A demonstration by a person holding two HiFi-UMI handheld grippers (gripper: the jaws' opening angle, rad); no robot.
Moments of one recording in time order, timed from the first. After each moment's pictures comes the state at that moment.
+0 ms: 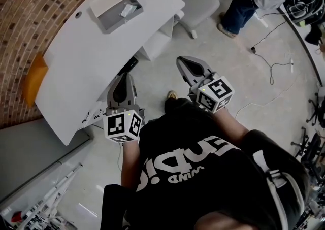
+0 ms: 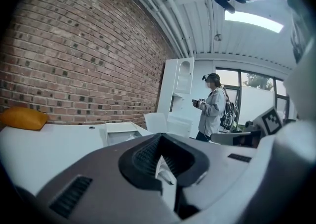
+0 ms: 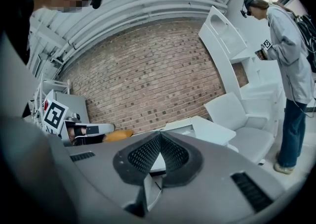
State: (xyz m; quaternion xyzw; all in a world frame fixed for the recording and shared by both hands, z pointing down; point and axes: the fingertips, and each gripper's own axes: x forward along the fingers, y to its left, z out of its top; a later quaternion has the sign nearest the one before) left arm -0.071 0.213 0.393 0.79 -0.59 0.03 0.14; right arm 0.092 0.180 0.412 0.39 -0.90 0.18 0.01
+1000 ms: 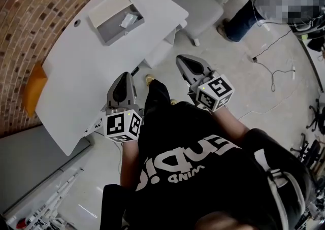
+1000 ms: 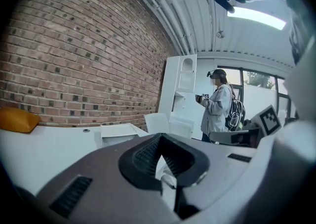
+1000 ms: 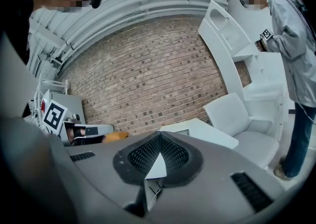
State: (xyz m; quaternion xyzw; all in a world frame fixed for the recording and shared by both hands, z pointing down) left arm -0.074 0.134 0.405 0.79 -0.59 0.03 0.14; right arm 0.087 0.095 0.420 0.38 -0.91 0.18 0.00
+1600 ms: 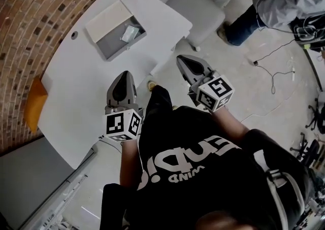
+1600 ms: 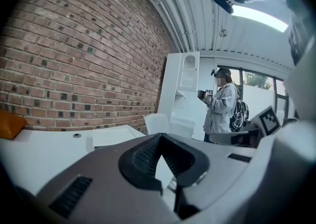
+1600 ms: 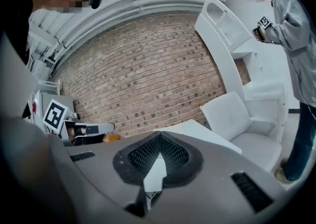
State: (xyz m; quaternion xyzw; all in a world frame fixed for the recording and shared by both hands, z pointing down) left arm -0.088 0.038 0.409 0.81 -0.57 0.03 0.14; right arm 0.073 0.007 0.425 0.39 -0.90 0.18 0.00
